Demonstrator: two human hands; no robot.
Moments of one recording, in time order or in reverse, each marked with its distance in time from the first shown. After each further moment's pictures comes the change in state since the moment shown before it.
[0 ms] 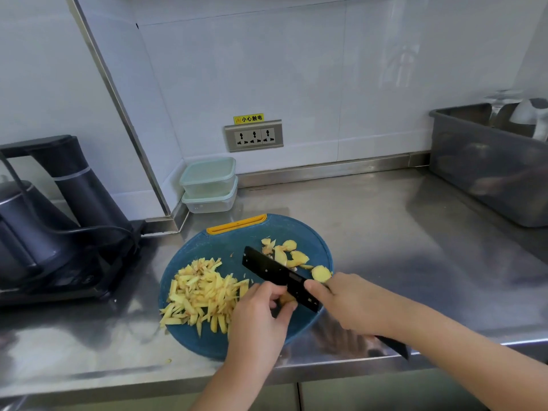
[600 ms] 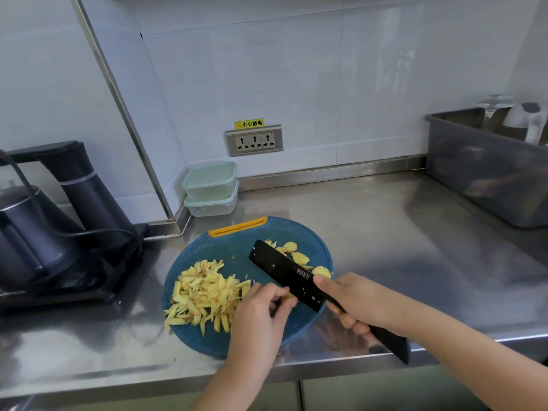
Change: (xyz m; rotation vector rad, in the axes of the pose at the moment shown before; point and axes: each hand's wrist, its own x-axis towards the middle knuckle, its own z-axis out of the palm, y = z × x) left_hand -0.001 -0.003 -0.003 -0.048 0.006 0.074; right_hand -0.009 0.006 -0.007 0.271 -0.107 0.121
